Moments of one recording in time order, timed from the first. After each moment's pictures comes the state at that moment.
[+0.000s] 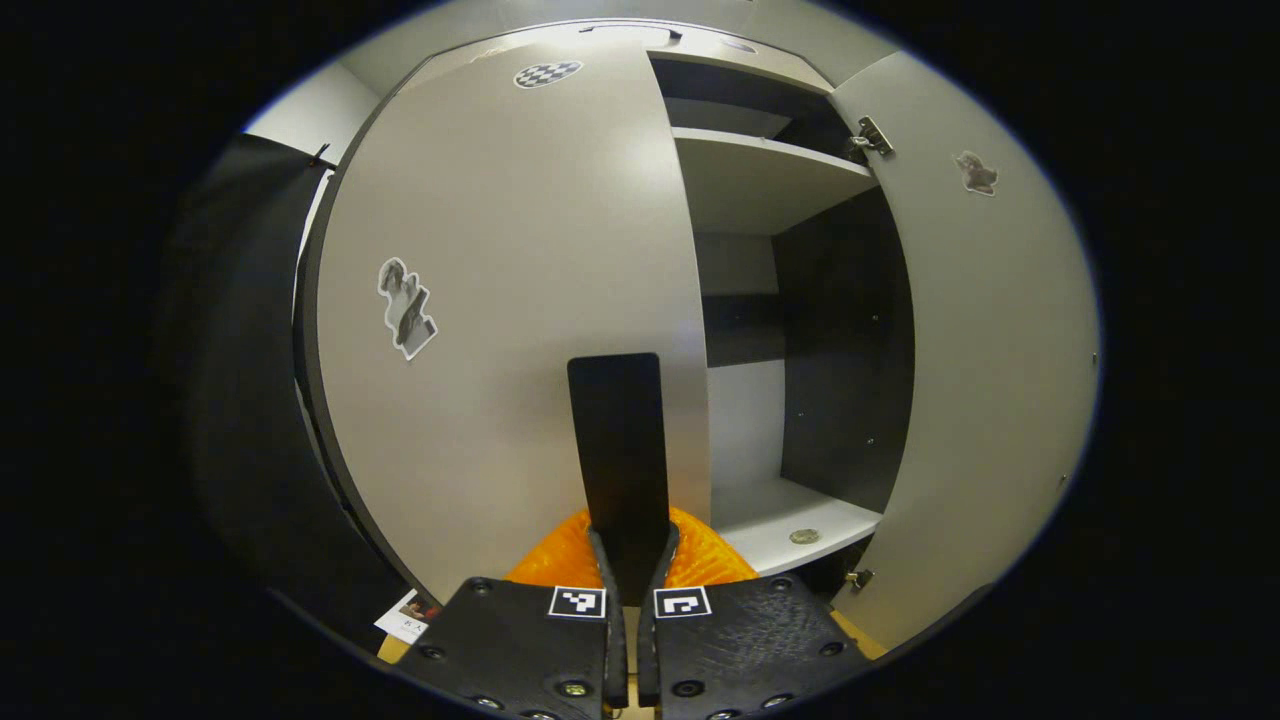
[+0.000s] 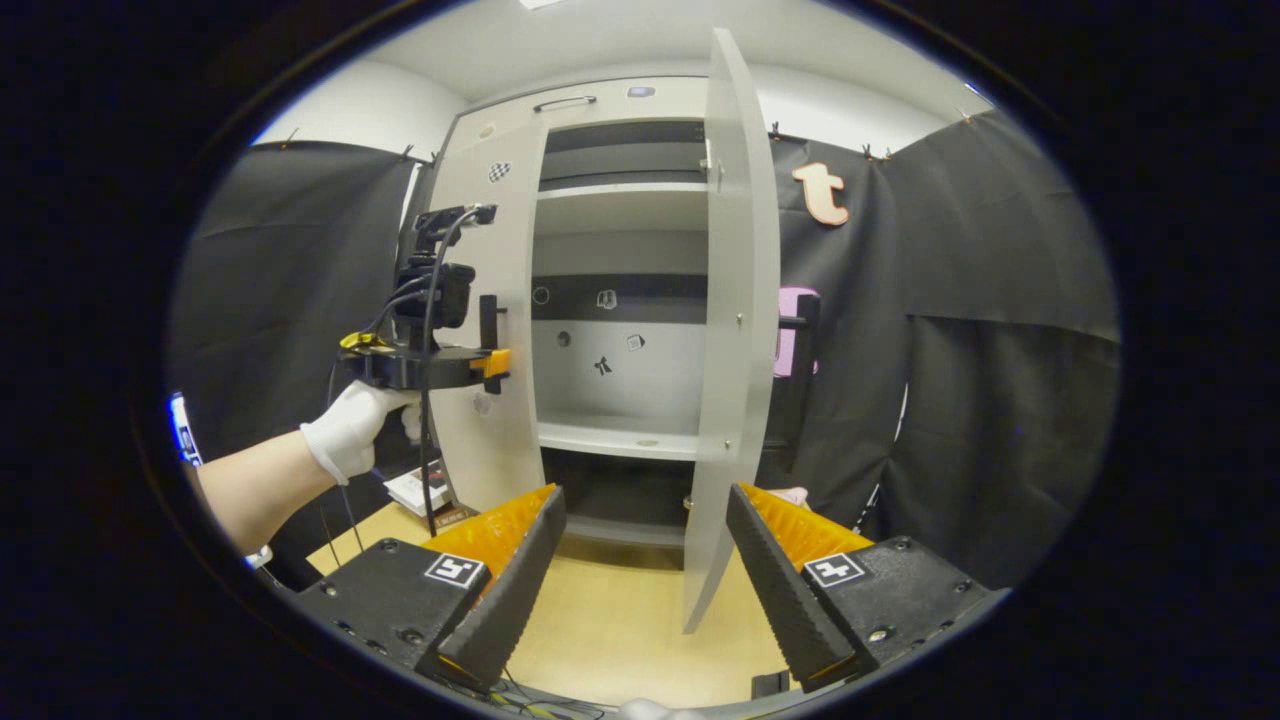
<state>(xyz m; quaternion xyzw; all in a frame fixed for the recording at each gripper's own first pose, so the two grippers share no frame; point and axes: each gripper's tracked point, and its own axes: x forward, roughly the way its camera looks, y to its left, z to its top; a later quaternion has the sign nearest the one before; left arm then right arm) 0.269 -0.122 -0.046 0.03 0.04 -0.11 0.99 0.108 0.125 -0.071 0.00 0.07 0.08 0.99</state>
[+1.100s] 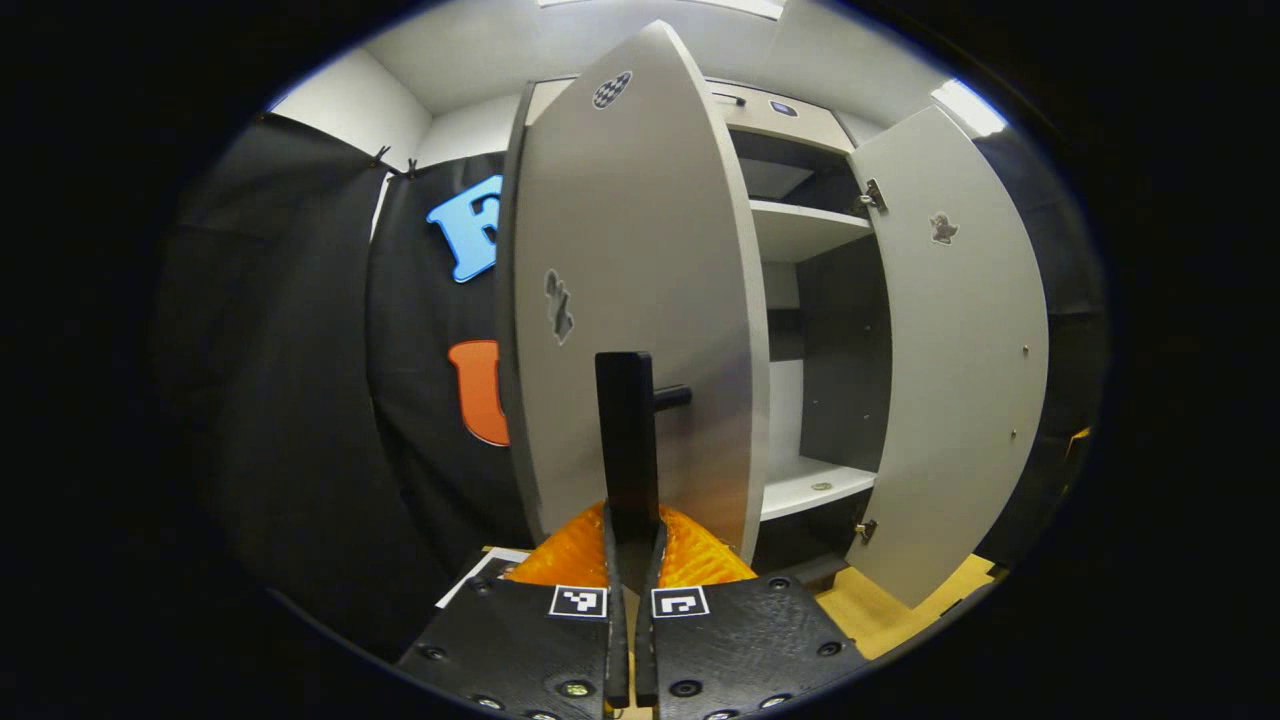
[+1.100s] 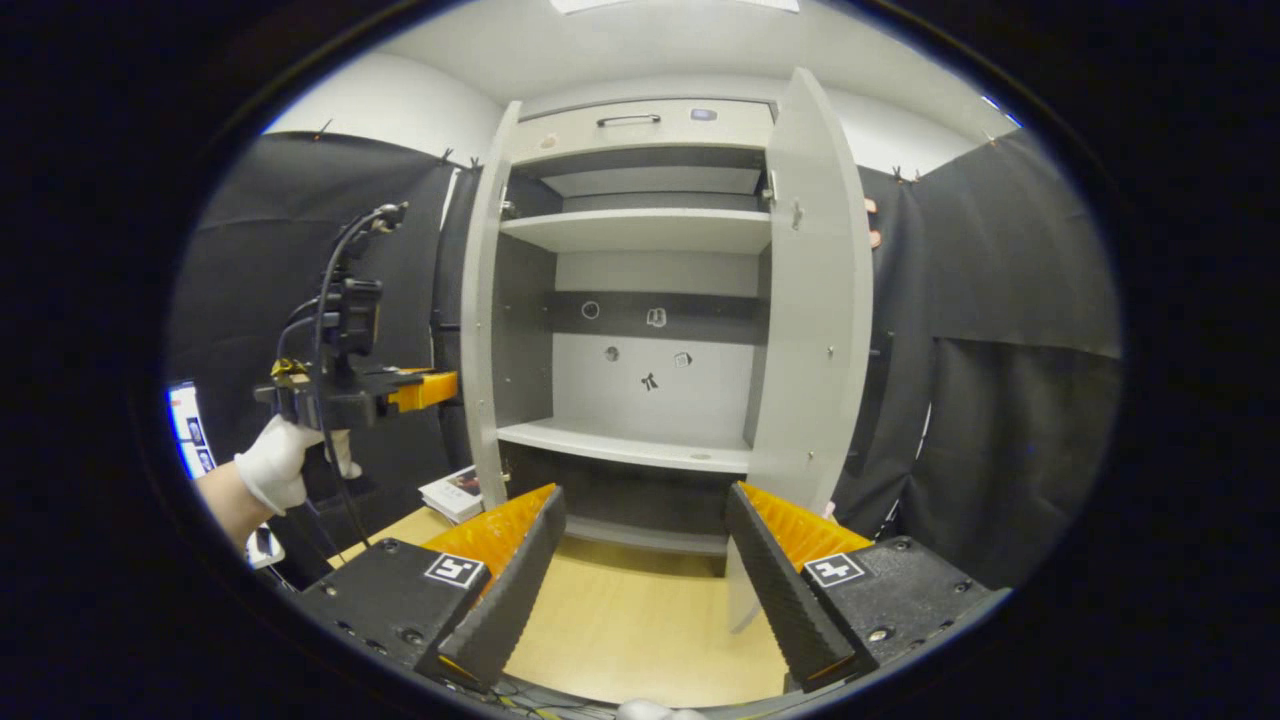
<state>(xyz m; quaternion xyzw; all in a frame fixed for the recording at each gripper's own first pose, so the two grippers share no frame) 0.212 -0.039 -0.053 0.01 0.03 -0.06 1.00 0.113 0.135 -0.064 -0.01 0.05 0.12 0.99</state>
